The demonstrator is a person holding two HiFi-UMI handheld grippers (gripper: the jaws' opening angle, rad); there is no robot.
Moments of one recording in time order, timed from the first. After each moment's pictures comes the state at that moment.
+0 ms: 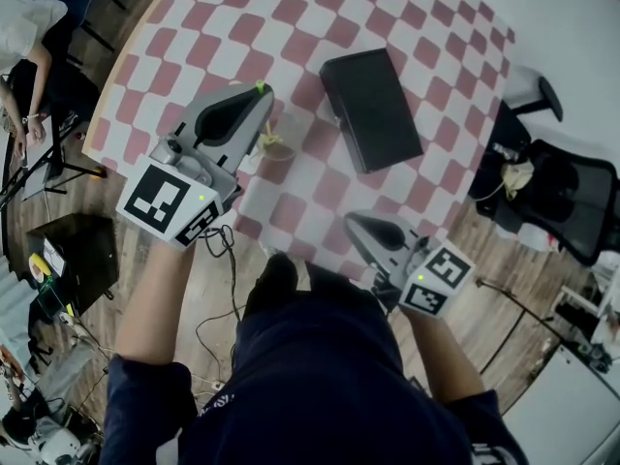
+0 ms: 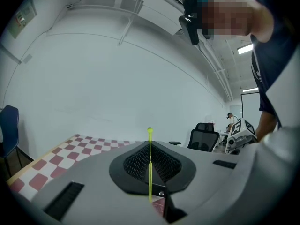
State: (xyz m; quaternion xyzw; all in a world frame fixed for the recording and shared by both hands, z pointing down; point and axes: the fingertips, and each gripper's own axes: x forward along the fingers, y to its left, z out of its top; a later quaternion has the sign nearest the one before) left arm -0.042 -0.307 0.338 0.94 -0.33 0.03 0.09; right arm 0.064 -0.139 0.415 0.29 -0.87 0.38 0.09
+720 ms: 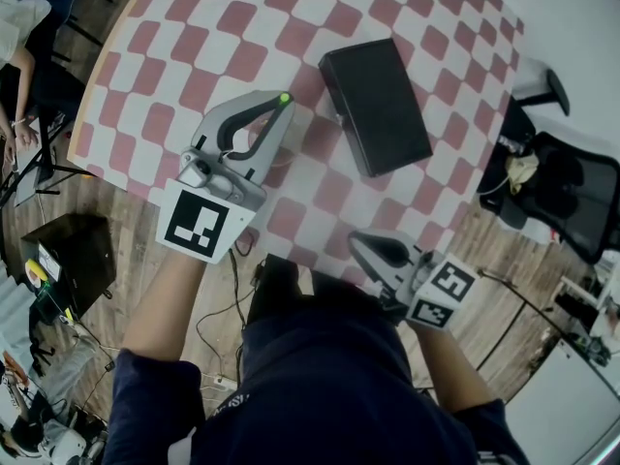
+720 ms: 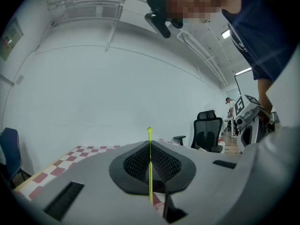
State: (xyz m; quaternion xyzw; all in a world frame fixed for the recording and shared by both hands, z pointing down) left arm -0.013 -0.307 0.392 0.94 -0.34 0.06 0.00; right arm 0.072 -0.122 0.449 0.28 -0.85 0.43 0.10
